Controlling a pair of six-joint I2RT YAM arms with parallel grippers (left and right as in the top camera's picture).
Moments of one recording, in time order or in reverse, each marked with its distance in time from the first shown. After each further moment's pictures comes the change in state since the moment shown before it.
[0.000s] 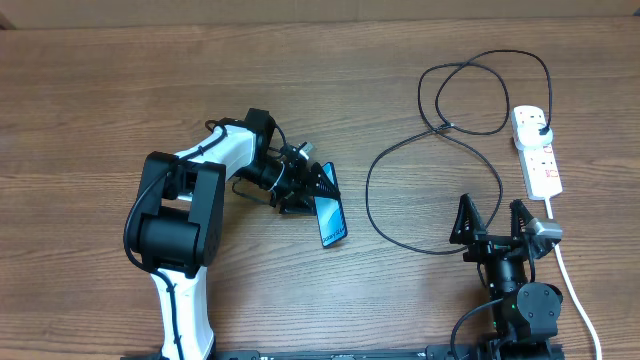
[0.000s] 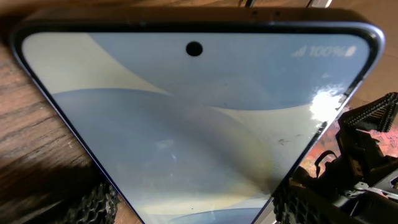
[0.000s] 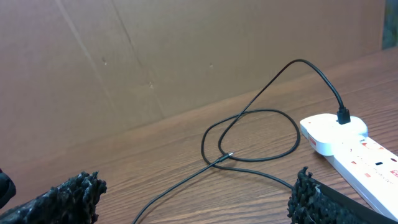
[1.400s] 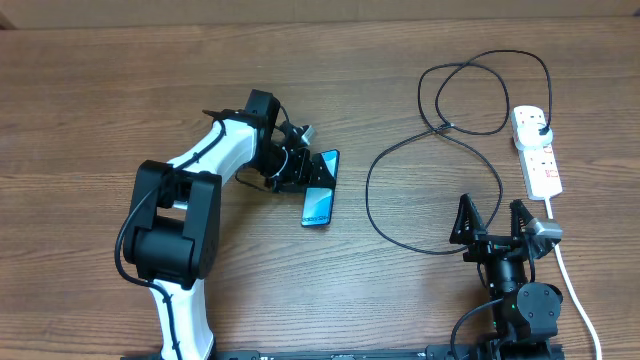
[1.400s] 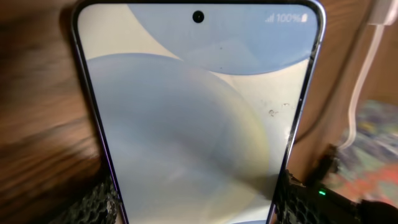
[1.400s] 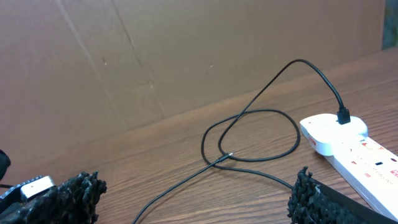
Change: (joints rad) left arm -0.013 -0.063 0.039 0.108 -0.286 0.028; right arm 0.000 0.000 0.000 0.000 0.000 0.000
